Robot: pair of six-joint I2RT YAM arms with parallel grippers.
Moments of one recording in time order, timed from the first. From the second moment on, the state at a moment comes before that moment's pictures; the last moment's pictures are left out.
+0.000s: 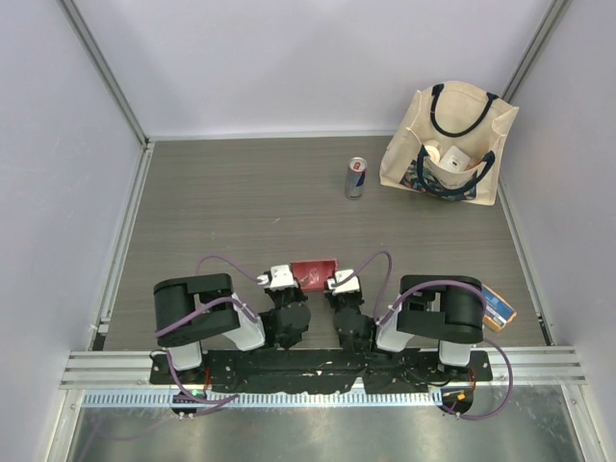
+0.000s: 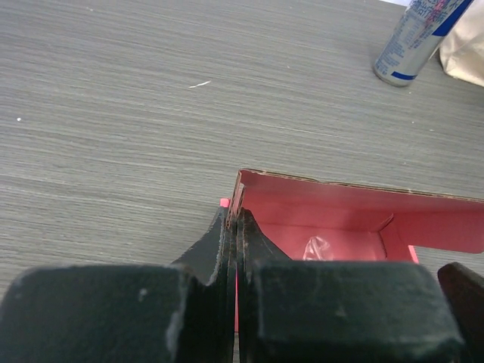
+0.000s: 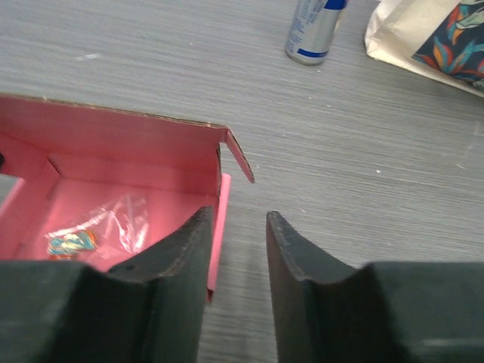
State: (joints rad) left arm -1.31 1.76 0.37 1.14 -1.36 -0.45; right arm 1.34 1.82 0.36 1.35 1.24 0.02
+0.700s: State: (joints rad) left arm -1.37 1.93 0.40 1.37 -1.44 -0.10; right arm 1.72 0.99 0.21 1.32 1.48 -0.66
